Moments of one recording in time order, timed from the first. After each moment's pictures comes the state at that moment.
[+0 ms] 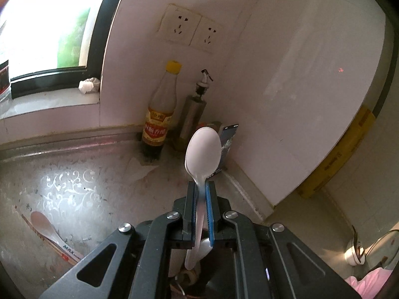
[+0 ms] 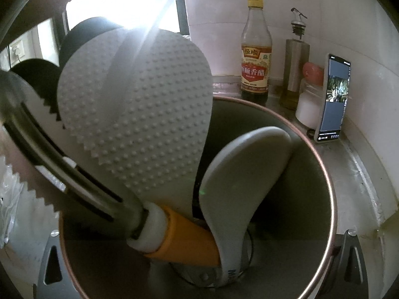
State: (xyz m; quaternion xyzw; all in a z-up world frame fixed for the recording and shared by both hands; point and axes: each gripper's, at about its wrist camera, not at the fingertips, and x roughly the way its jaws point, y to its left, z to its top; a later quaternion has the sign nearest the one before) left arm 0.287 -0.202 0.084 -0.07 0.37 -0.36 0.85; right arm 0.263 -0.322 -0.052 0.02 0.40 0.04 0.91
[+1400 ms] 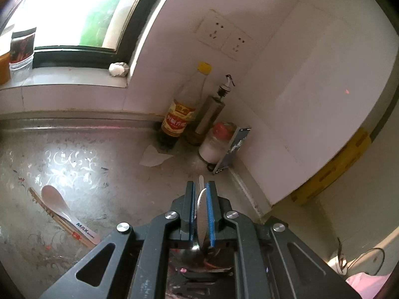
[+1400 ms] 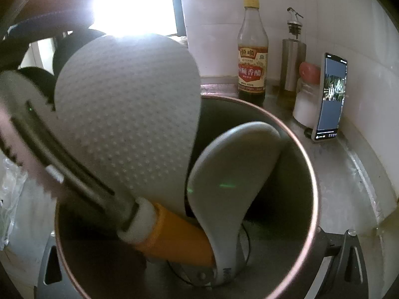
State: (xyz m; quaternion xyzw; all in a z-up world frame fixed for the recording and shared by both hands) left arm 0.294 -0.141 0.085 -0.14 0.40 -0.35 0.84; right arm 0.269 -0.339 -0.053 0.03 0.40 0.04 0.91
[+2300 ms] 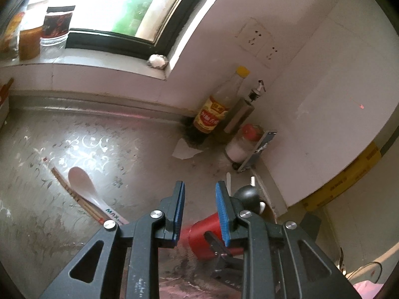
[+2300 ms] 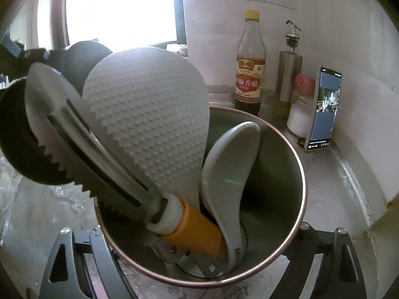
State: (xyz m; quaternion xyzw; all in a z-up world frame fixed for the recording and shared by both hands) left arm 0.298 -0.092 0.061 -0.16 0.42 -0.30 0.84; right arm 0.265 -0.325 -0.044 0.01 0.38 0.02 0.92
